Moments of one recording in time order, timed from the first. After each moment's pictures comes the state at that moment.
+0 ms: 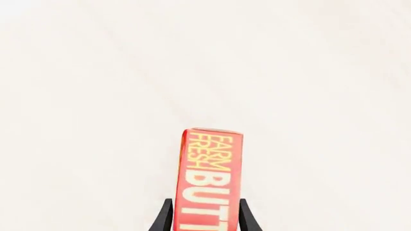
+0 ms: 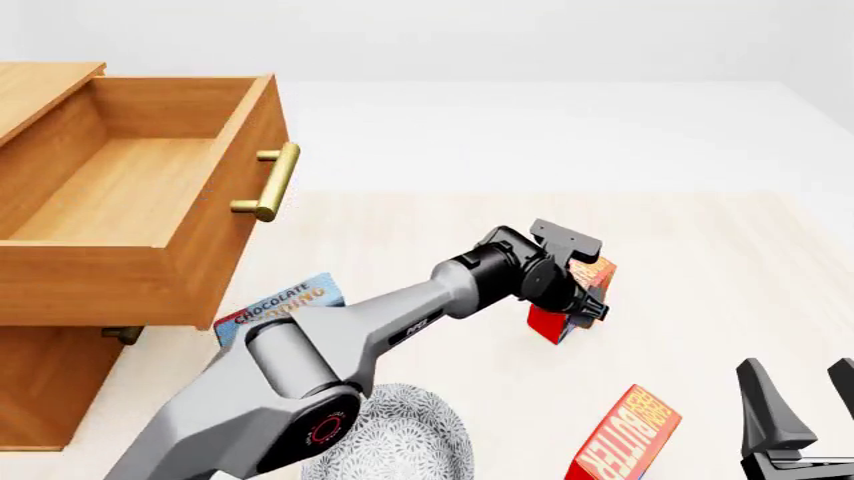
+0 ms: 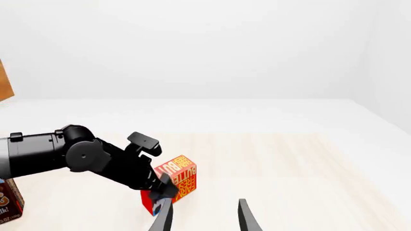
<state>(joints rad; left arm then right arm) -0.88 2.58 -2.28 0.66 -0.20 0.00 0.00 0.00 0.00 0.00</state>
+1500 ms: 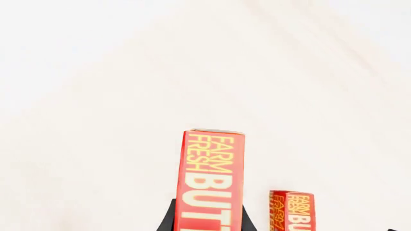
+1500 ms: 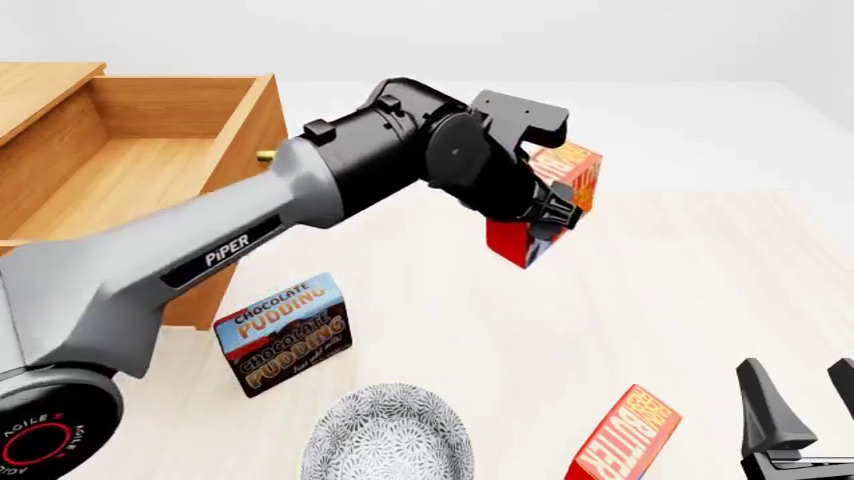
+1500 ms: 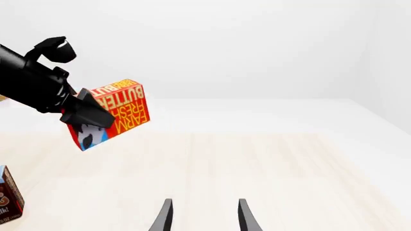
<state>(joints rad) -0.84 1.98 -1.93 0.81 -0.14 0.00 0.00 0.00 0.00 0.00</state>
